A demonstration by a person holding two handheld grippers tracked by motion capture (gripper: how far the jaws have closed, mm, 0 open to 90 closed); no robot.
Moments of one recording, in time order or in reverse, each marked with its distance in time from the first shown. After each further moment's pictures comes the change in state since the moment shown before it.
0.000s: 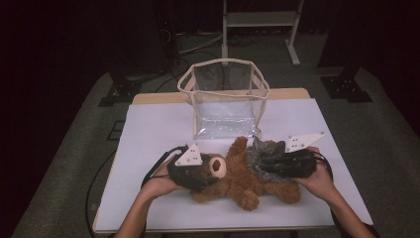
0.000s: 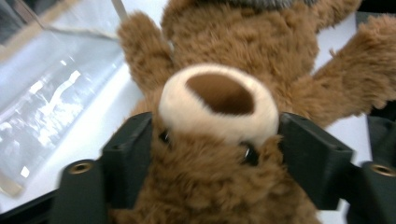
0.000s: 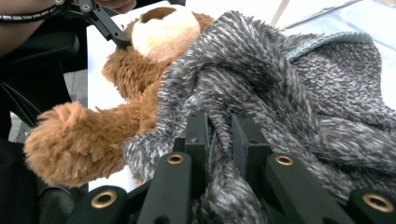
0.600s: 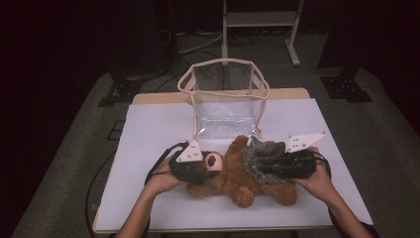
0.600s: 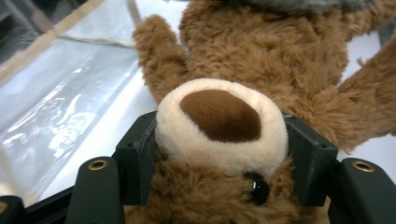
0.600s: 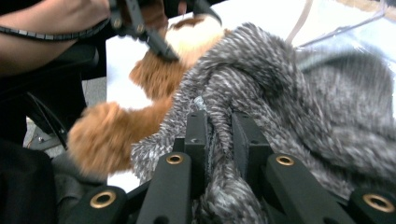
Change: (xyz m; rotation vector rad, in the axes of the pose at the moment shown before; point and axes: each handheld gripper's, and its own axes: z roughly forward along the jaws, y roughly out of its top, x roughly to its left) left arm 0.009 -0.006 0.001 0.003 0.033 -0.006; right arm 0.011 0.006 -0.003 -0.040 0.040 -0.025
